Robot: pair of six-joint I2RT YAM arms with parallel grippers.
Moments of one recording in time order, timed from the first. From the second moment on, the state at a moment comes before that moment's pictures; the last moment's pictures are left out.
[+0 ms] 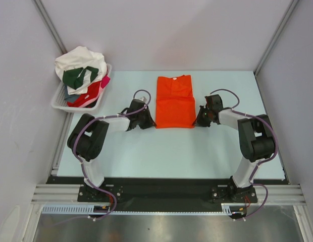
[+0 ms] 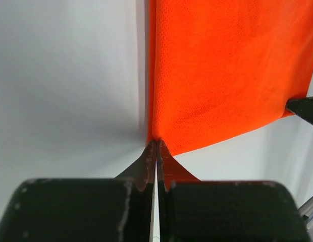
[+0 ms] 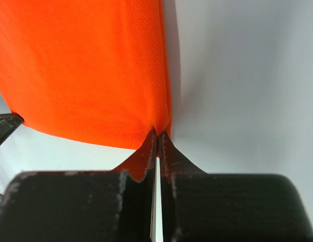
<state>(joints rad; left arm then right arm) -0.47 1.85 0.98 0.06 0.21 -0.71 0.23 1.79 1.01 -0.18 -0.25 0.54</state>
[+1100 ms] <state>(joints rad) -0.50 1.78 0.92 0.04 0.13 -0.69 0.26 1.74 0.94 -0.15 -0.18 0.55</state>
